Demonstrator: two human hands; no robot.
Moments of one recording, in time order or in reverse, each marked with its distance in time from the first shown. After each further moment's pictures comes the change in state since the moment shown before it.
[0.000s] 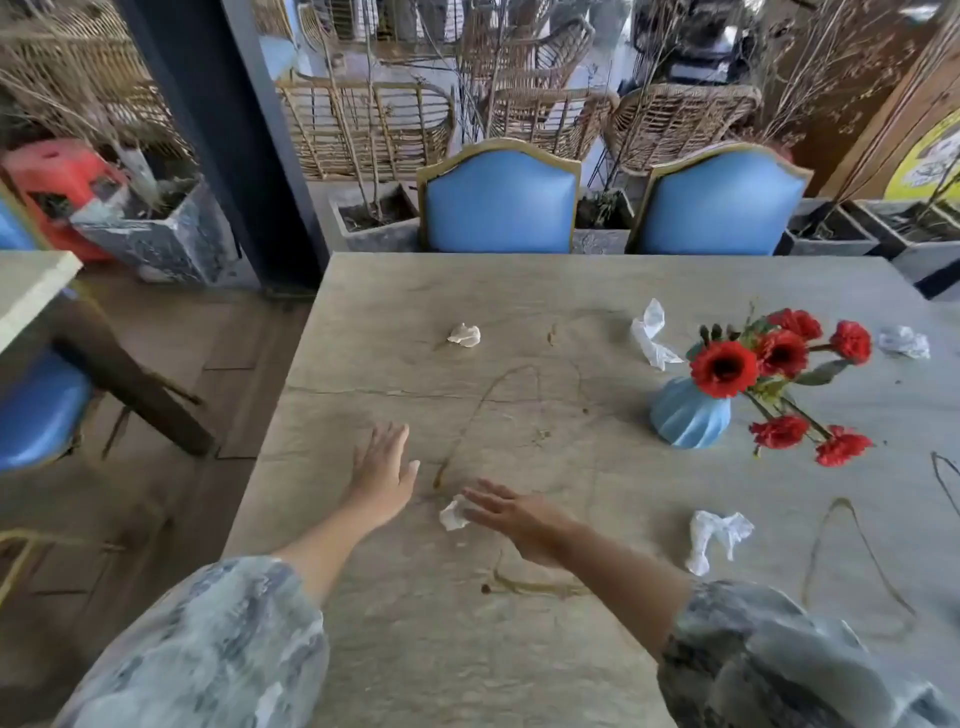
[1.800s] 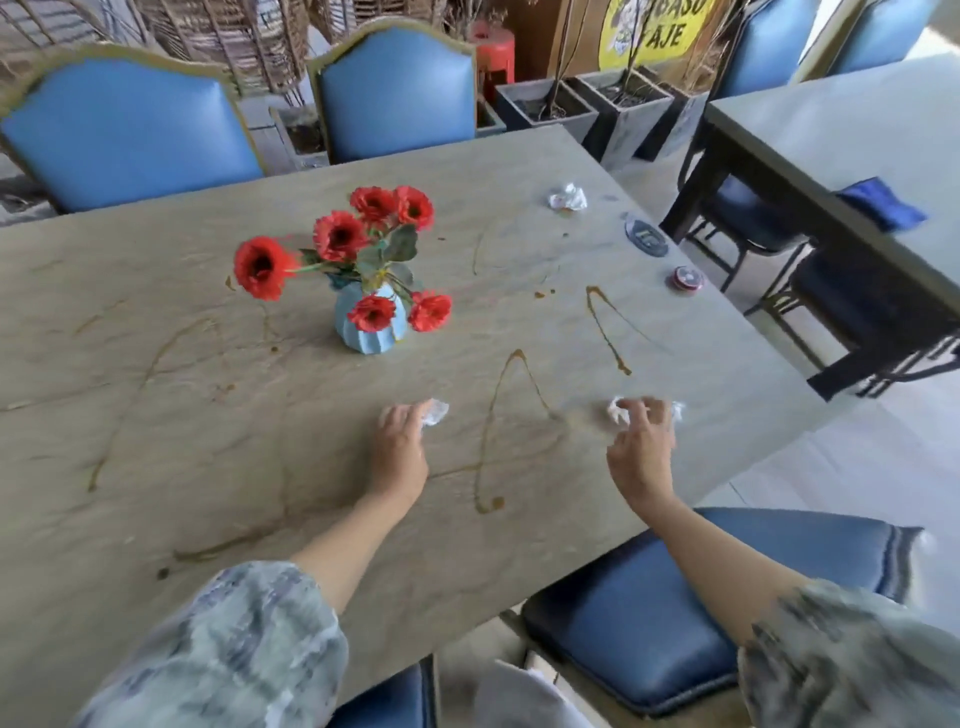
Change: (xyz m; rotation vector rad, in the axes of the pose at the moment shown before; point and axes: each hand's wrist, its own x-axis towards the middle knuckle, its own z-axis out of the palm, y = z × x) left_hand -0.065 0.342 0.216 -0.144 0.156 0.483; right_hand -0.435 0.129 0.090 0.313 0.922 1.448
